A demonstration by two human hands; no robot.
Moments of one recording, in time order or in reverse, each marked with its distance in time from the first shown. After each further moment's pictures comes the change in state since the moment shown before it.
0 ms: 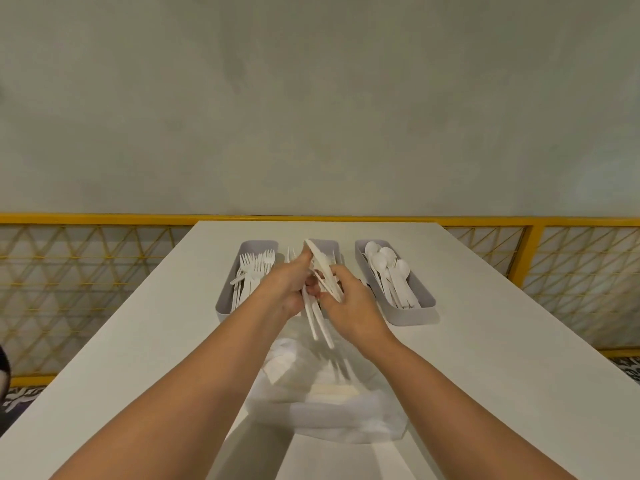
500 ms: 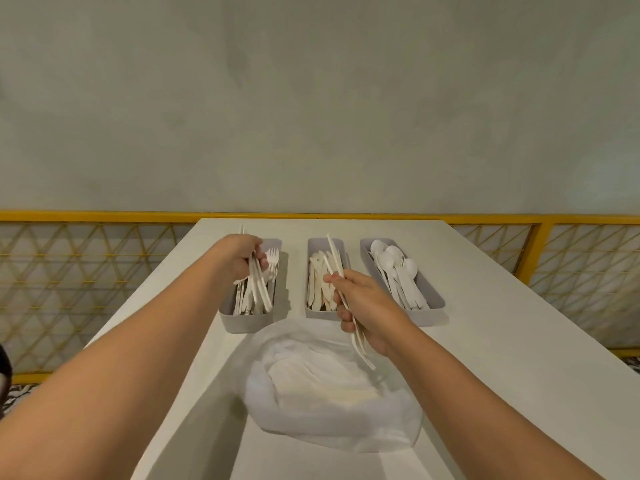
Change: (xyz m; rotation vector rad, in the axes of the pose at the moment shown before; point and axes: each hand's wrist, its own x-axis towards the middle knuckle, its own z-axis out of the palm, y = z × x) left_hand 0.041 0.057 -0.073 0.187 0.228 -0.013; right_hand 0.010 -0.005 -0.007 0.424 -0.118 0.379
